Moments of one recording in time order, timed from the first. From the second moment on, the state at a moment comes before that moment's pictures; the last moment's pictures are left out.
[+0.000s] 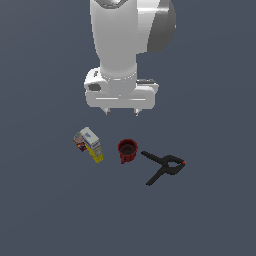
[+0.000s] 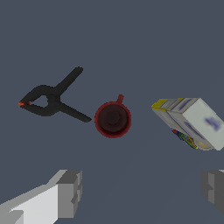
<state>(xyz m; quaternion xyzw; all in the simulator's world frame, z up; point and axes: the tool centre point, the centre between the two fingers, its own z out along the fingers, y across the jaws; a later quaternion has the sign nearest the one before) -0.013 -0.020 0.293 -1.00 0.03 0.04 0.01</state>
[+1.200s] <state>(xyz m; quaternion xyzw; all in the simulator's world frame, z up) -0.013 -0.027 0.294 -1.00 0.00 0.04 0.00</state>
